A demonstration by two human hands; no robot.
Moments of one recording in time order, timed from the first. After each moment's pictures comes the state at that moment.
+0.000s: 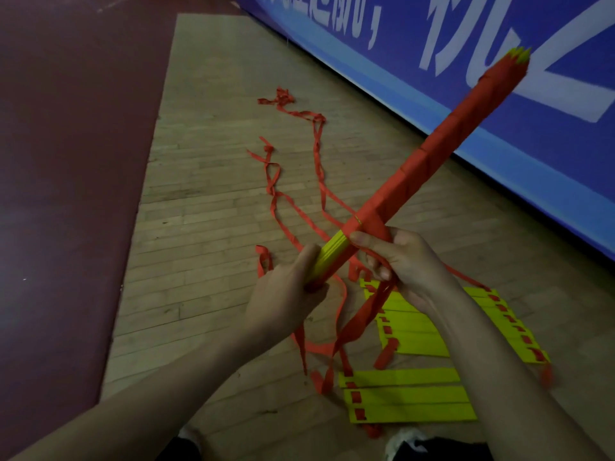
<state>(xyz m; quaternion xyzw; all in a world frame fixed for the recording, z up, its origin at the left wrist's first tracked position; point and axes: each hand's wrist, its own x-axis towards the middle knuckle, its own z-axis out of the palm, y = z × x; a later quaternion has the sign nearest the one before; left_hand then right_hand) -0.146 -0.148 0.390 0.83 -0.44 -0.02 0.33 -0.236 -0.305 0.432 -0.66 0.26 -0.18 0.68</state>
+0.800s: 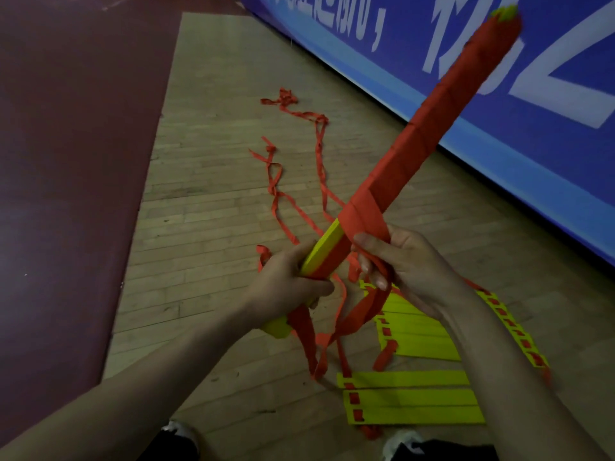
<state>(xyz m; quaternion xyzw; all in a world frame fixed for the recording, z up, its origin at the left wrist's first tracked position) -0.134 -0.147 0.413 0.70 -0.38 -0.30 0.52 -0.248 -0.292 0.452 -0.69 0.16 -0.13 0.69</state>
